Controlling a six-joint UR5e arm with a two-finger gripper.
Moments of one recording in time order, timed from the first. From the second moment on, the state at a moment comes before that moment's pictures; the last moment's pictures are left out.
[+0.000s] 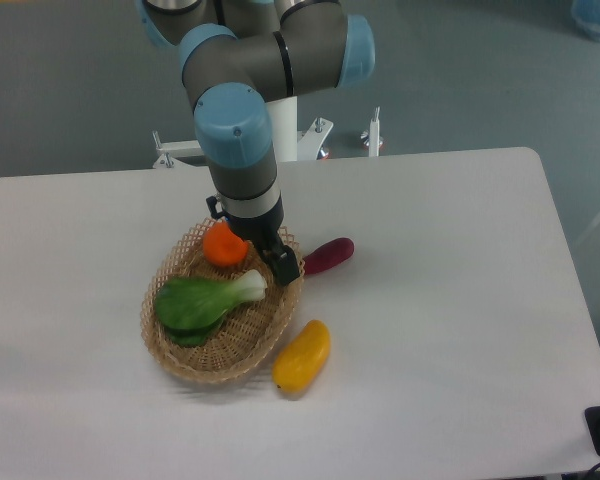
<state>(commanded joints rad) 2.25 -1.75 -1.77 -1.14 1.63 1.25</state>
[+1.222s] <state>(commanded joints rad) 2.20 -1.72 -1.95 -1.10 1.65 1.26</state>
